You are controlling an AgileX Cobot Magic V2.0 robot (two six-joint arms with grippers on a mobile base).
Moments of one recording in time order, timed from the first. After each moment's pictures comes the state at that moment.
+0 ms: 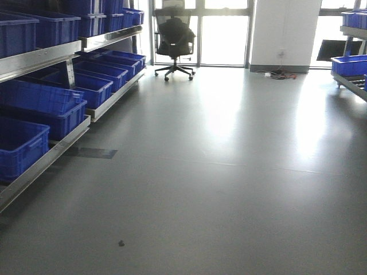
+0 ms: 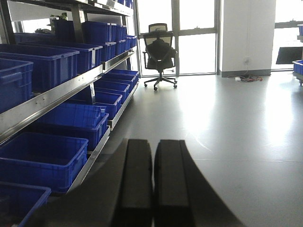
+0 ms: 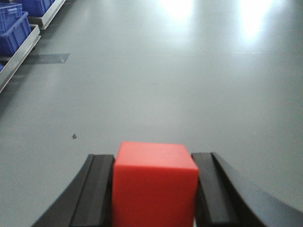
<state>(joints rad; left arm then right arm) -0.07 -0.01 0.01 -0.09 0.00 0.14 0.06 0.43 -0.40 -0.11 0.43 0.31</state>
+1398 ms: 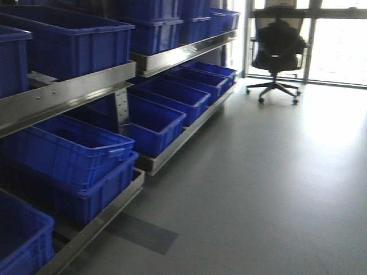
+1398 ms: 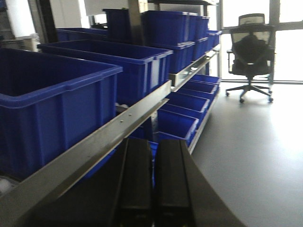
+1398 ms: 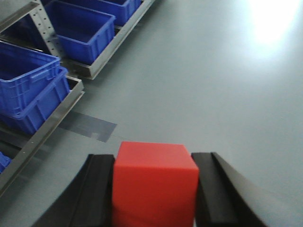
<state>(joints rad) -0.07 -0.01 0.01 -0.09 0.00 0.14 0.06 0.43 -0.40 -0.11 0.44 0.31</state>
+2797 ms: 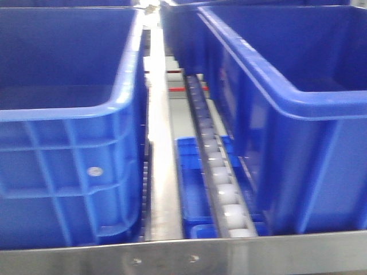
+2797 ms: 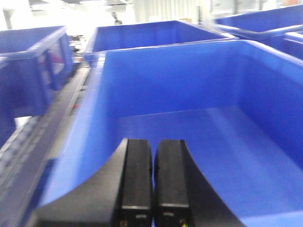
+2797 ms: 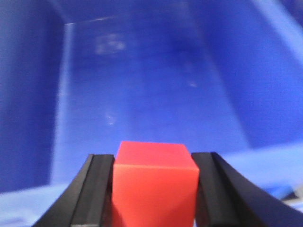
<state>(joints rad) -0.07 -0.01 0.01 -0.09 0.00 0.14 0.06 0.43 -0.39 -0.11 0.44 0.31</state>
